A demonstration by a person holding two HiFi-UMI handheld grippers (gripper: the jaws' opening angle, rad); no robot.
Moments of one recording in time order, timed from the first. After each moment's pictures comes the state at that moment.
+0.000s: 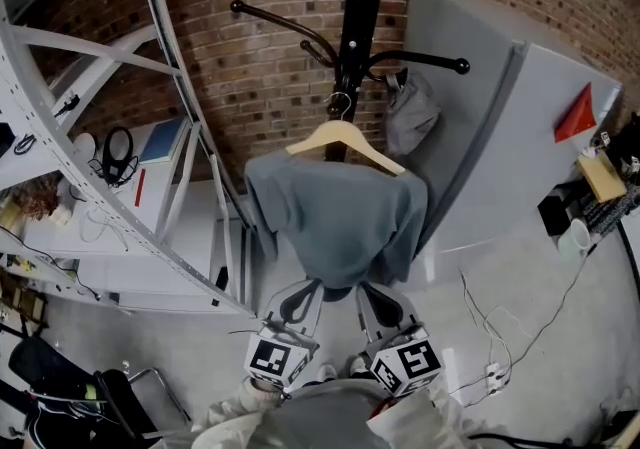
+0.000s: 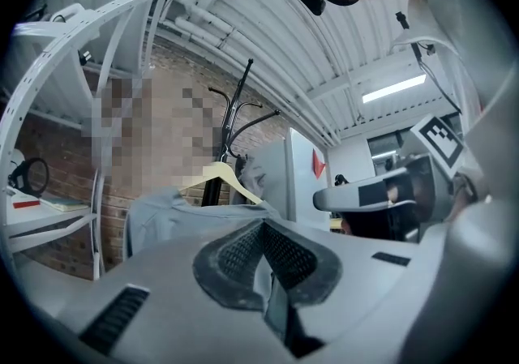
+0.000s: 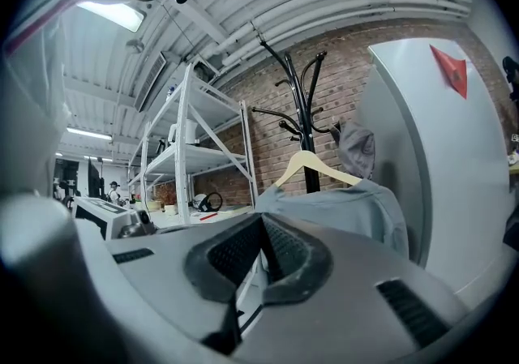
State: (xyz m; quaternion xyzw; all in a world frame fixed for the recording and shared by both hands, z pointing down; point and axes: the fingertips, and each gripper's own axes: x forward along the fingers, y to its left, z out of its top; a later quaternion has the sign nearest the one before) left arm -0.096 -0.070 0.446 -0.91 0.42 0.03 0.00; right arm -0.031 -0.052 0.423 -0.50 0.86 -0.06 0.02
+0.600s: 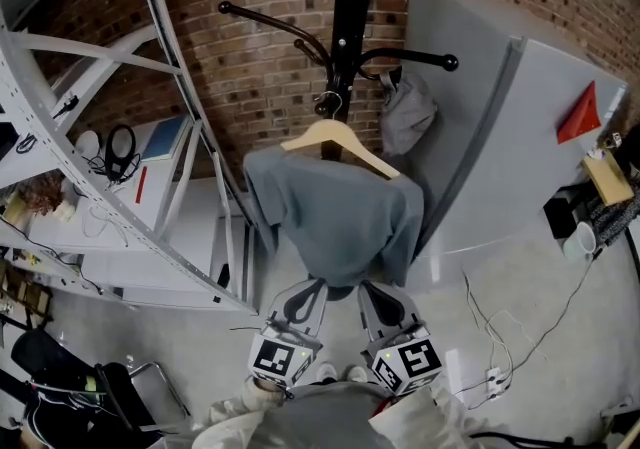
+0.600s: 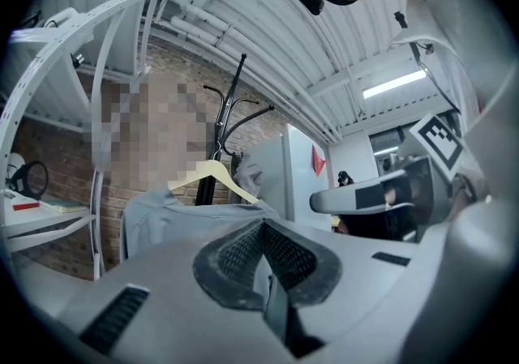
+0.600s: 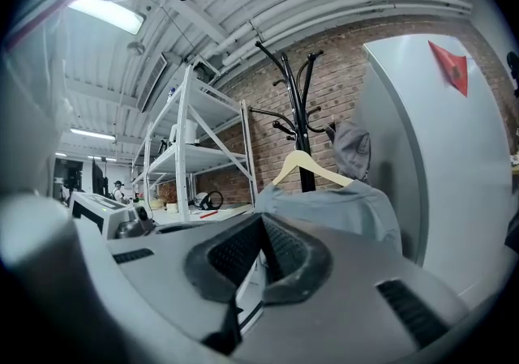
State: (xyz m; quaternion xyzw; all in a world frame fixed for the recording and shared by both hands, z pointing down) left arm -0.067 -0.071 0.445 -0.90 0.43 0.02 0.00; right arm -0.005 -0.056 0.428 -0.49 0.87 -0.06 0.02
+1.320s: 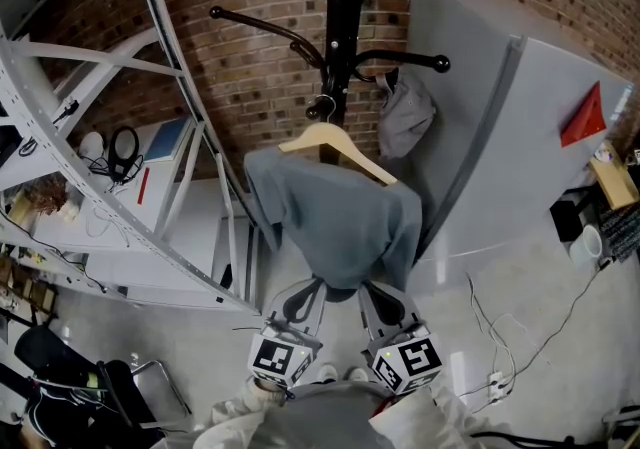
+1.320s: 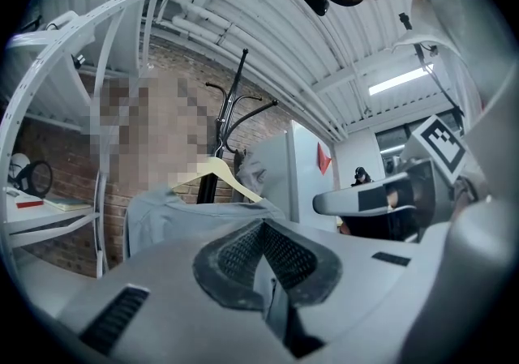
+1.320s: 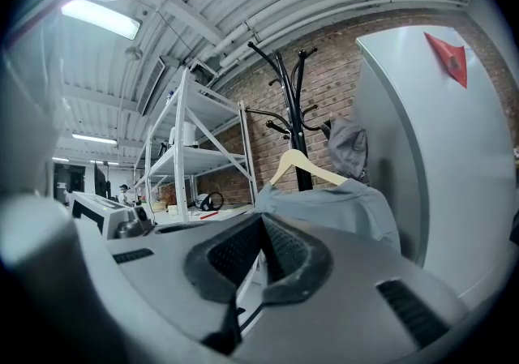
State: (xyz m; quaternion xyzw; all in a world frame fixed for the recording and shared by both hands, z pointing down) left arm -0.056 -0.081 0.444 -0.89 0.45 0.02 0.00; right arm 0.011 -0.068 0.432 -0.48 0.87 -0.07 0.03
